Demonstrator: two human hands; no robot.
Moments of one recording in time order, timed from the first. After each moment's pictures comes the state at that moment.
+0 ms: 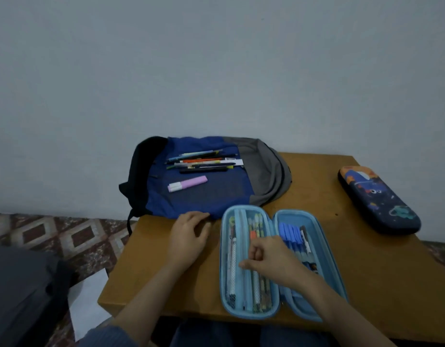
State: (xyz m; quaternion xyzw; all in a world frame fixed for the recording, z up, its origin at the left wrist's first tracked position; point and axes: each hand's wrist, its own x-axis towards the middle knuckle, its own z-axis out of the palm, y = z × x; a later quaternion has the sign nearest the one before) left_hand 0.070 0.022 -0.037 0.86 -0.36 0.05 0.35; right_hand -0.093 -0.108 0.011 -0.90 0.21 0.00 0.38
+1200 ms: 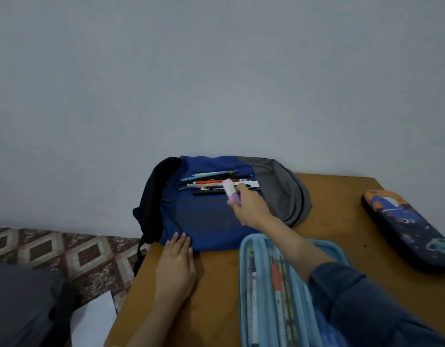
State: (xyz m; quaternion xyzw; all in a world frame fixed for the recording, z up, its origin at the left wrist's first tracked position) left_hand 0.107 0.049 -0.054 0.92 -0.30 0.13 0.21; right_hand 0.073 -0.152 0.039 -0.94 0.20 -0.12 0.25
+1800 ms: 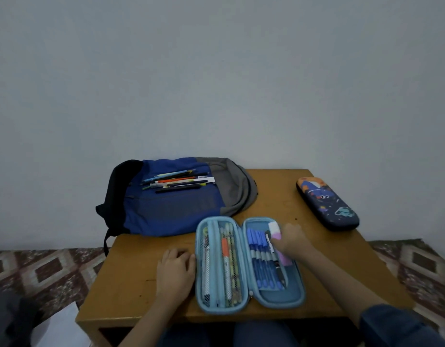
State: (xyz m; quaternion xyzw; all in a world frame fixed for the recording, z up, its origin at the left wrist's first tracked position) left_hand 0.010 0.031 -0.041 0.91 -0.34 0.02 0.25; right_hand -0.137 -0.206 0.005 -0.88 0.43 -0.03 0.19
